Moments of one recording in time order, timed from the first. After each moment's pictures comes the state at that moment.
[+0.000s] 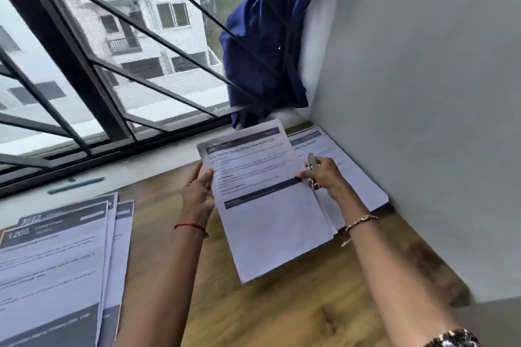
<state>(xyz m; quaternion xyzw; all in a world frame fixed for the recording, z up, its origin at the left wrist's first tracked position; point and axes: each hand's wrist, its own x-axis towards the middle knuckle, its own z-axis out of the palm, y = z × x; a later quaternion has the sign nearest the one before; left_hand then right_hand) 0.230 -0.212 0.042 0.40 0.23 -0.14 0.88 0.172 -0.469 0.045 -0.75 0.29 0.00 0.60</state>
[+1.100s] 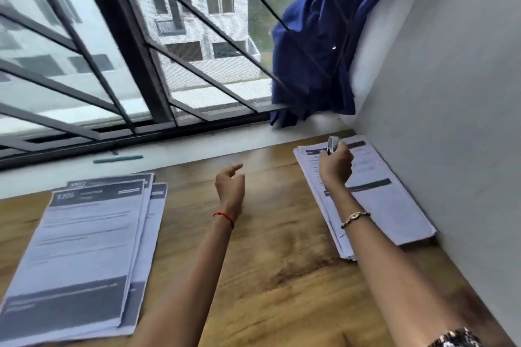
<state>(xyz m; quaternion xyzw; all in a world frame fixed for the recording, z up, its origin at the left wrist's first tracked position) 0.245 -0.214 0.008 0.75 0.15 -0.02 0.65 0.245 -0.409 0.044 -0.83 0.36 -0.18 0.38</state>
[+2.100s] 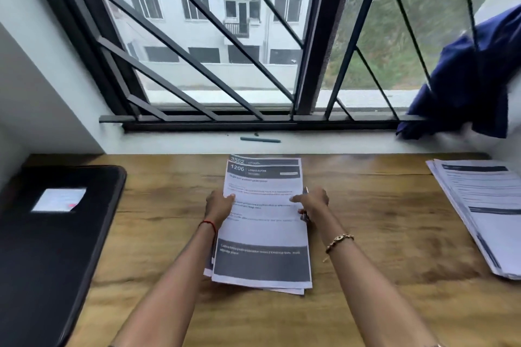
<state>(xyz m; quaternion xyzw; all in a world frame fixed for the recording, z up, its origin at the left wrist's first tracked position) 0.190 0.177 -0.026 0.84 0.24 -0.08 0.48 0.202 -0.036 0.006 -0.77 0.32 0.14 0.54</state>
